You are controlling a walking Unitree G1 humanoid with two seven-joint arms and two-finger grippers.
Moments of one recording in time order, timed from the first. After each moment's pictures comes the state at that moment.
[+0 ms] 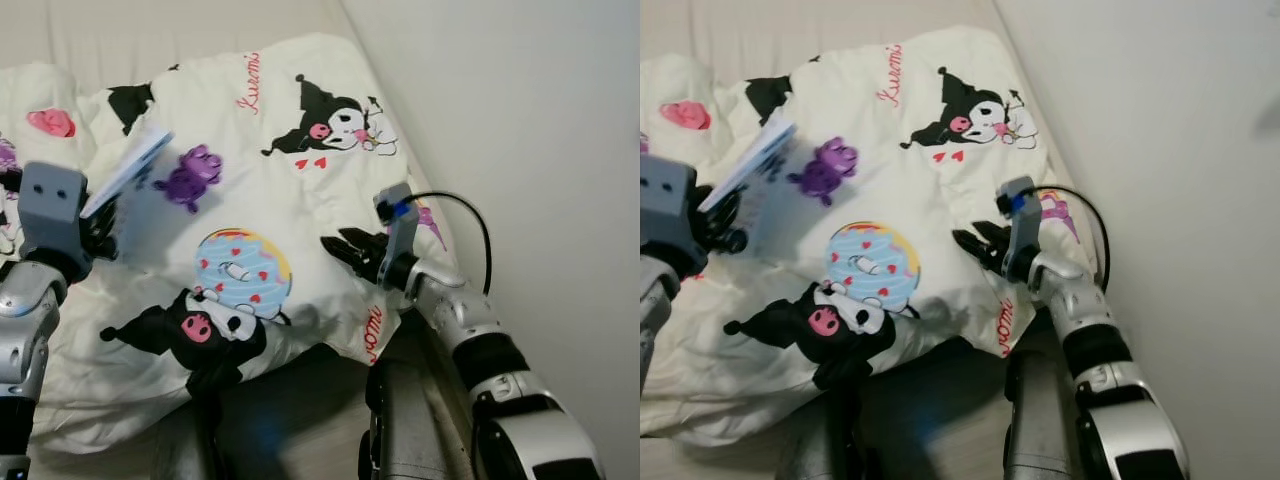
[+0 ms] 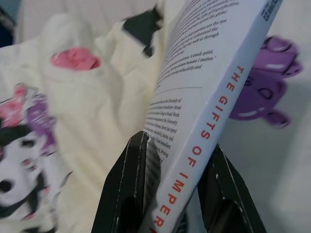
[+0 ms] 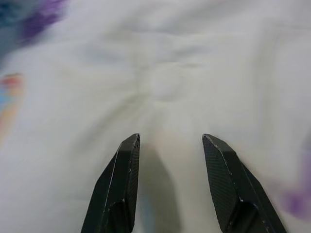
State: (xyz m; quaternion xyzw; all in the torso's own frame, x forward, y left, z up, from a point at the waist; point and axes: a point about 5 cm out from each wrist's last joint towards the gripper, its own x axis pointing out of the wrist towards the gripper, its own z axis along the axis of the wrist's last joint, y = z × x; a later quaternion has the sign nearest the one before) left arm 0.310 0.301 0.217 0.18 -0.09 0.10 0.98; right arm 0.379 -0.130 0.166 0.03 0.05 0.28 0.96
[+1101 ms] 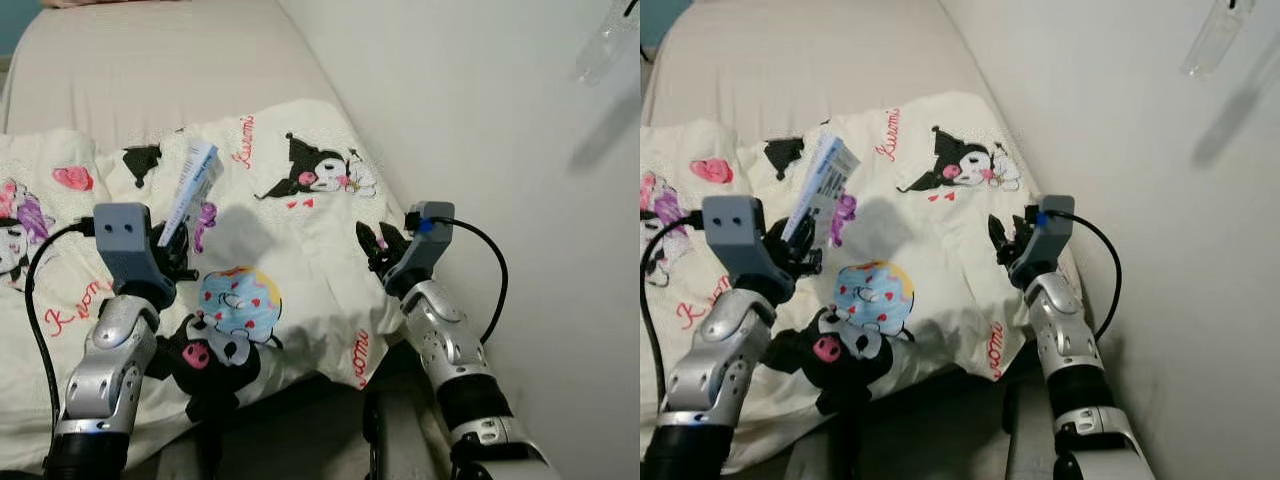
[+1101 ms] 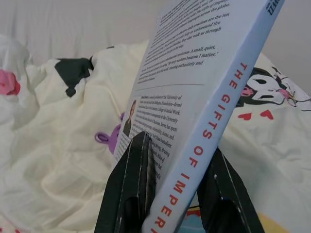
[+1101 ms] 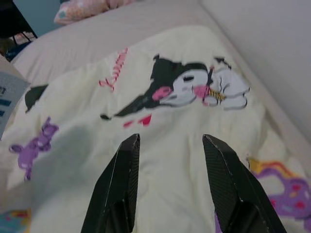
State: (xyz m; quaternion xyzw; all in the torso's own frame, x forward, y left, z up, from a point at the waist) left arm 0.310 0.202 0.183 -0.03 -0.10 0.01 0.99; right arm 0.364 -0.134 0.161 0.12 -0.05 0.14 0.98
